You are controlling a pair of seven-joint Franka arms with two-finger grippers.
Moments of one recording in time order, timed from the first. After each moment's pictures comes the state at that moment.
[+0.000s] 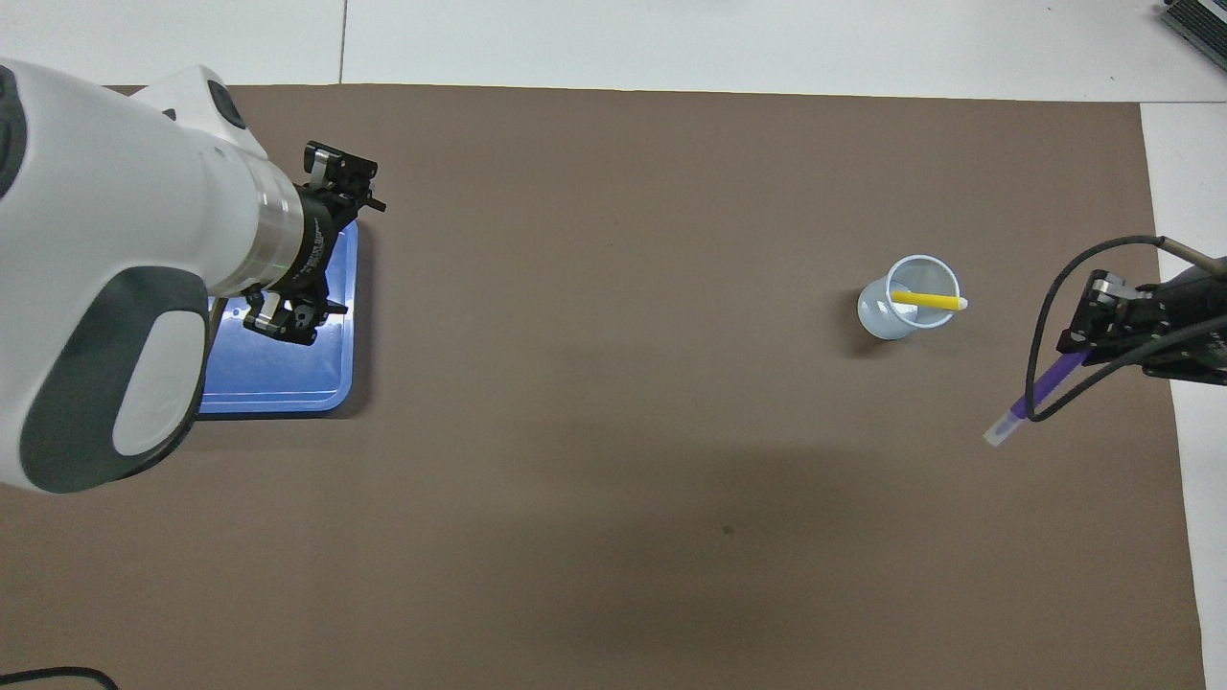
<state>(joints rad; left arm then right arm) -0.19 0.06 -0.17 -1.62 -0.01 1.88 -1.47 -0.28 -0.08 0.23 -1.75 0.07 1.66 0.46</state>
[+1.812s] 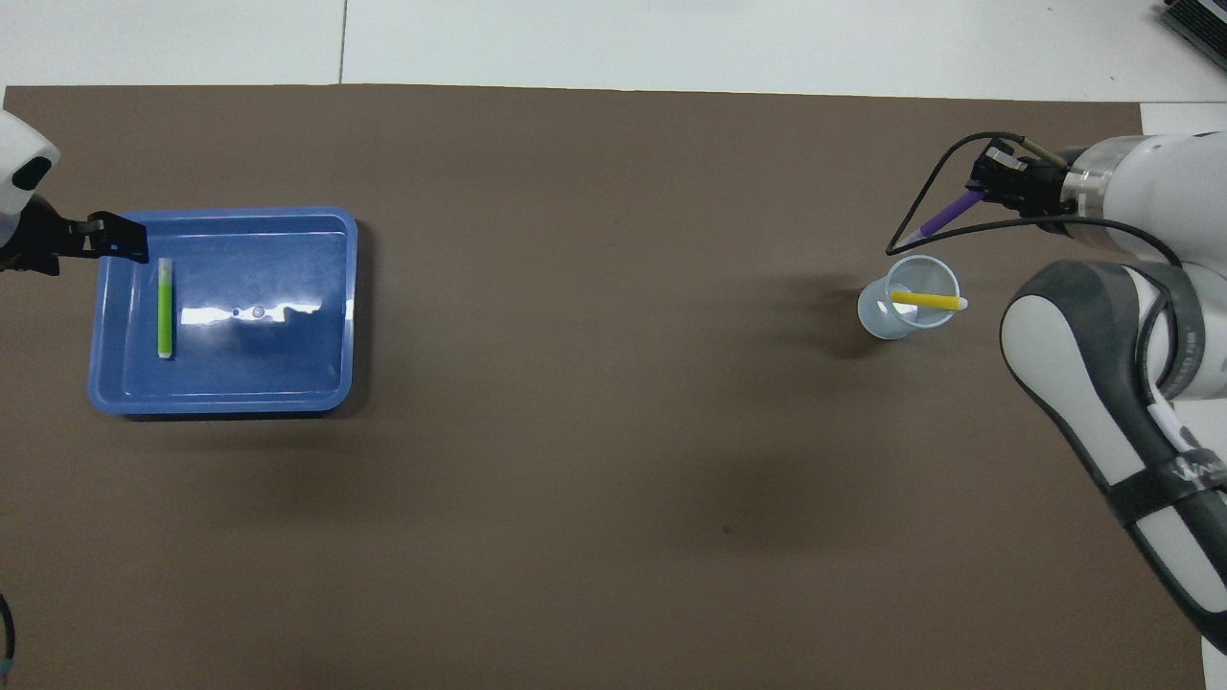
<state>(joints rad) 0.27 0.33 -0.17 -1.65 0.13 2.03 -0.03 -0.22 0.20 0.24 -1.82 -0.03 2.42 0.60</state>
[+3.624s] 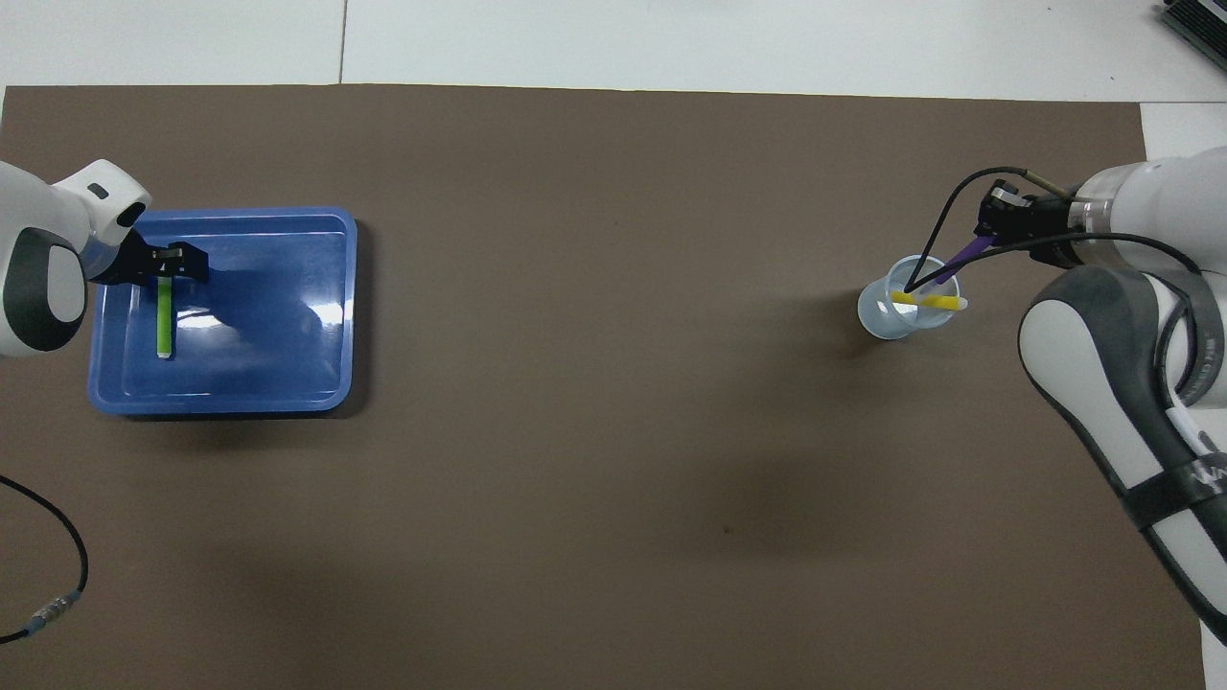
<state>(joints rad) 0.32 0.54 -0.18 -1.68 0.15 2.27 0.04 -0.25 0.18 0.24 -1.85 -0.03 2.29 0.57</state>
